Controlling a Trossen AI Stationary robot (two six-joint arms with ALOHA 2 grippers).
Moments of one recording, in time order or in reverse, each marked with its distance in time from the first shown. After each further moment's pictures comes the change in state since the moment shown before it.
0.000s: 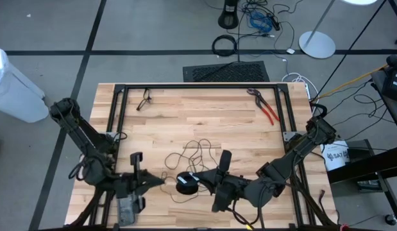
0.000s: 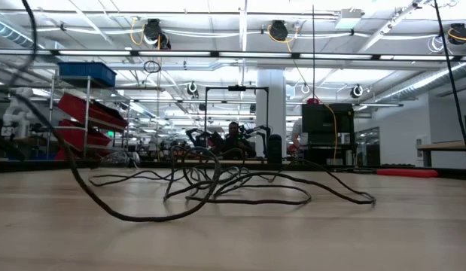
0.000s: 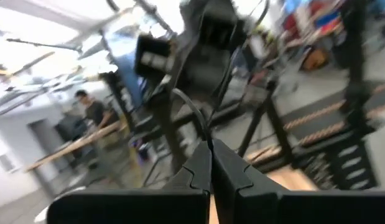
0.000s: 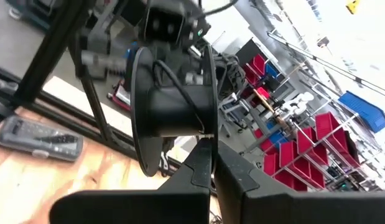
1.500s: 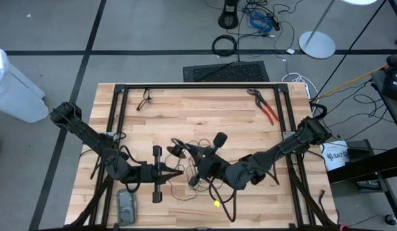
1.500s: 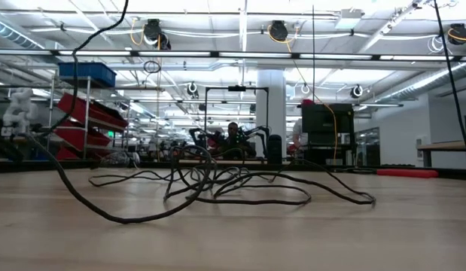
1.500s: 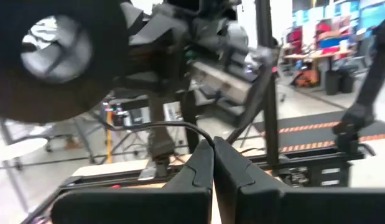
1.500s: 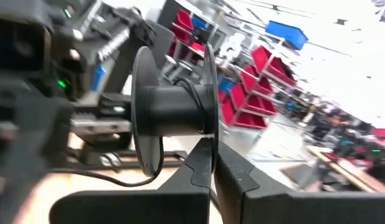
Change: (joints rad) left arm 0.202 0.080 0.000 -0.036 0.182 -0.416; right arm -0.147 0.073 -0.001 0.180 0.220 0.176
